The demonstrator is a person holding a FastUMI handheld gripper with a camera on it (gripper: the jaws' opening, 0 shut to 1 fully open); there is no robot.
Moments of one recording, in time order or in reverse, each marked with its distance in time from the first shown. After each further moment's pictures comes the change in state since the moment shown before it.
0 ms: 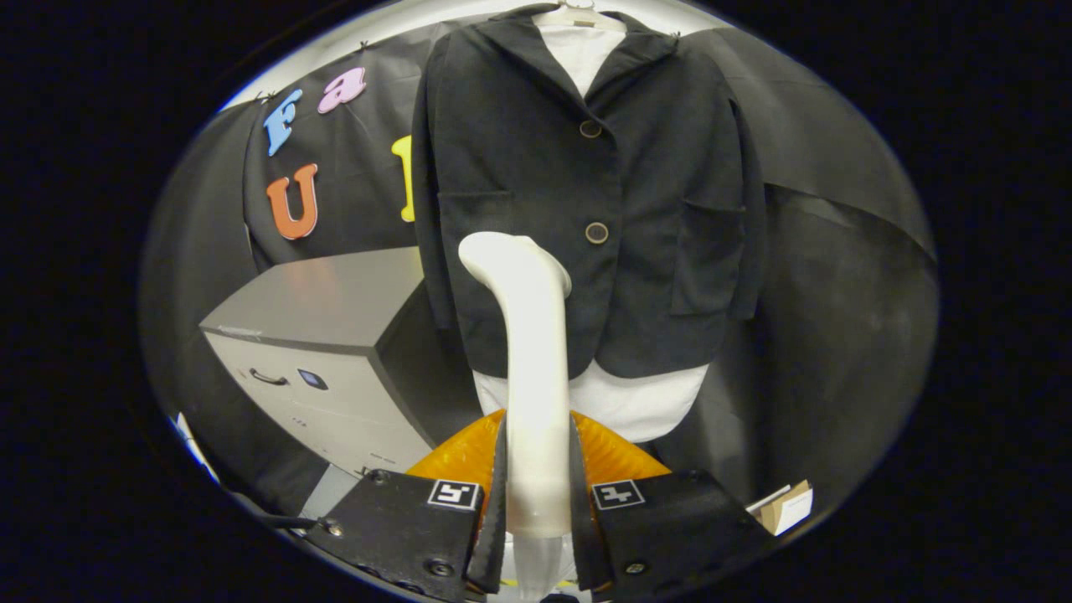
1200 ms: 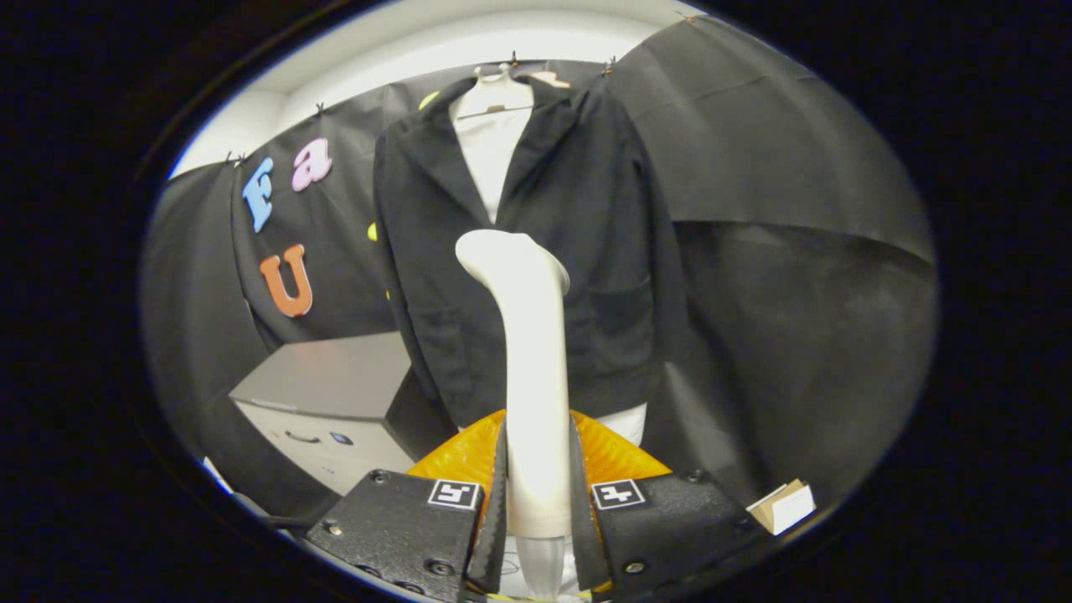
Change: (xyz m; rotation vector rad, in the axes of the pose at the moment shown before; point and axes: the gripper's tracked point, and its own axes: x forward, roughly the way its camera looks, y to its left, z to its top) arm -0.130 -0.078 0.090 0.162 -0.249 -0.008
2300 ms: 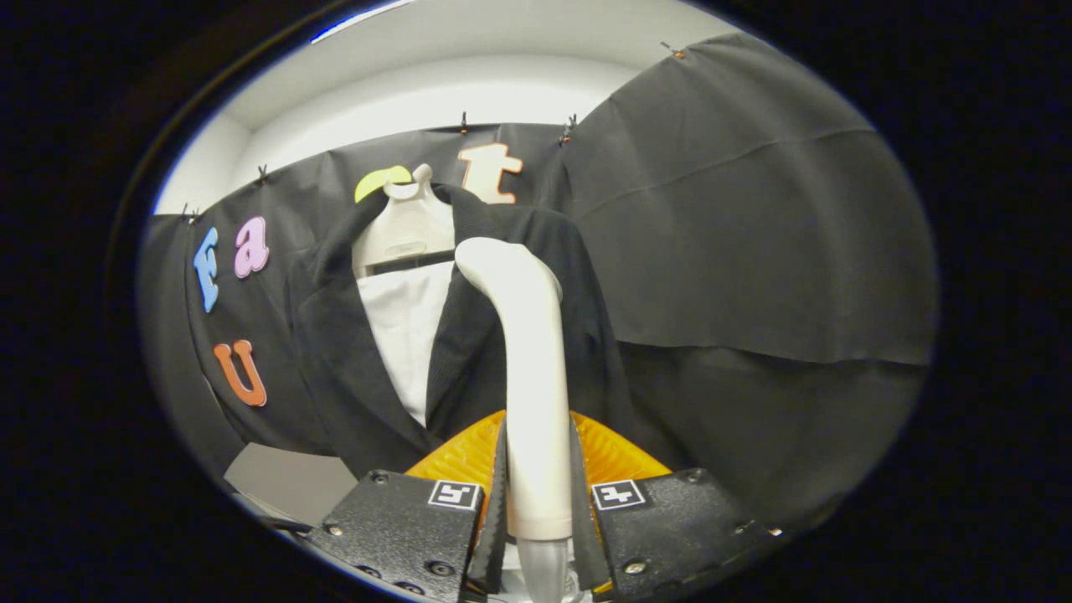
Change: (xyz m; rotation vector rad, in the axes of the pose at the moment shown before) arm 0.041 -0.033 0.192 0.044 -0.197 -0.117
